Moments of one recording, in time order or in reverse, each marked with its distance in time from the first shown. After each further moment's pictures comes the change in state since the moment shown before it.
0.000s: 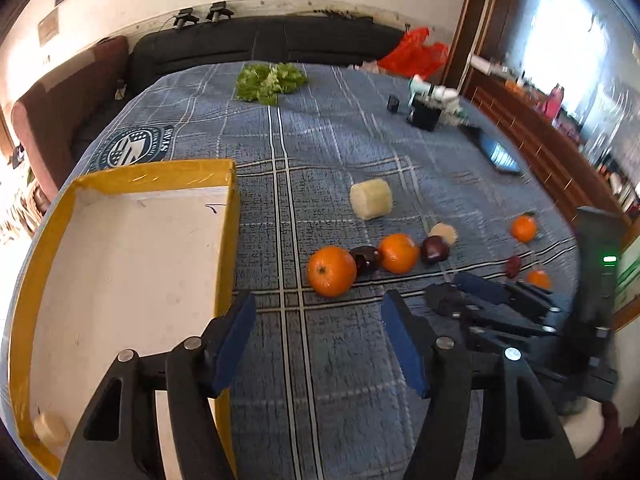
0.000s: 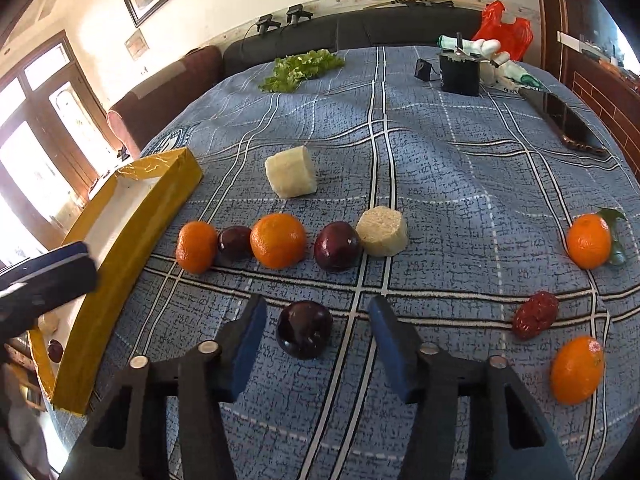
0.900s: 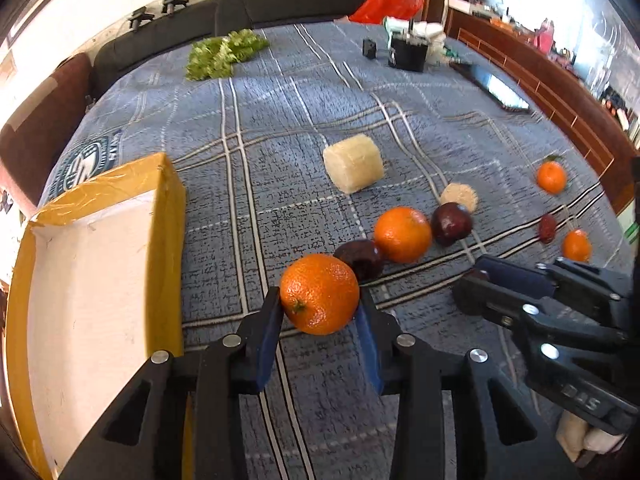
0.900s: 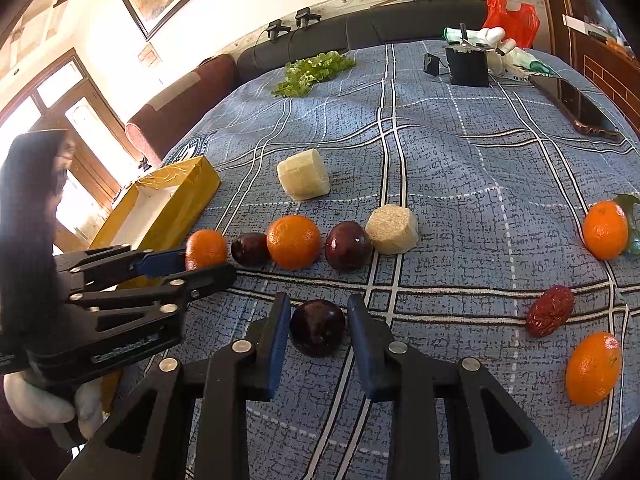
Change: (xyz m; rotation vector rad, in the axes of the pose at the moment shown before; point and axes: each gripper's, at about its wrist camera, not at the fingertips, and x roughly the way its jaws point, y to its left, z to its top) left arm 0.051 -0.026 0.010 0.143 0.107 0.017; right arm -0.005 0.000 -0.002 0.026 -0.012 0.080
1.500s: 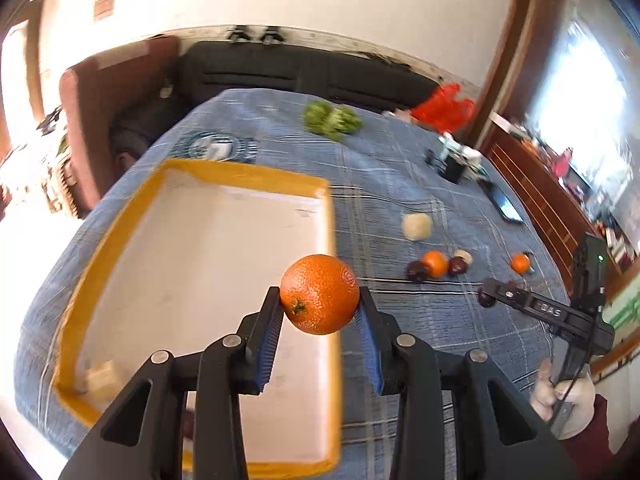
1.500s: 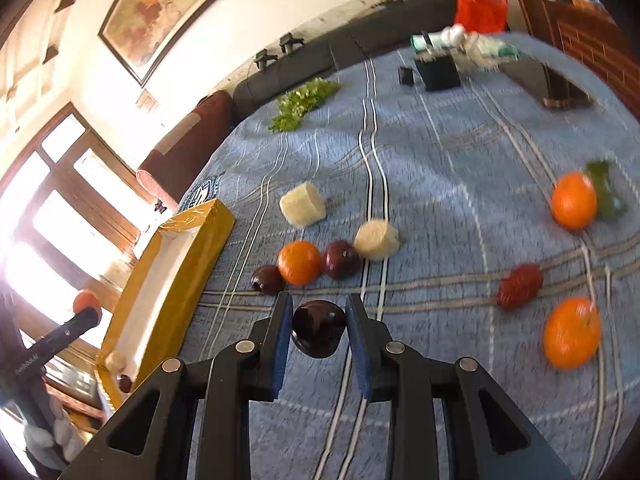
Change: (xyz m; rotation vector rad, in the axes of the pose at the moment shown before) left arm -0.135 0.105 -0.088 -0.335 -0.253 -0.010; right arm -0.035 -0.014 -0.003 0.177 -0.053 0.116
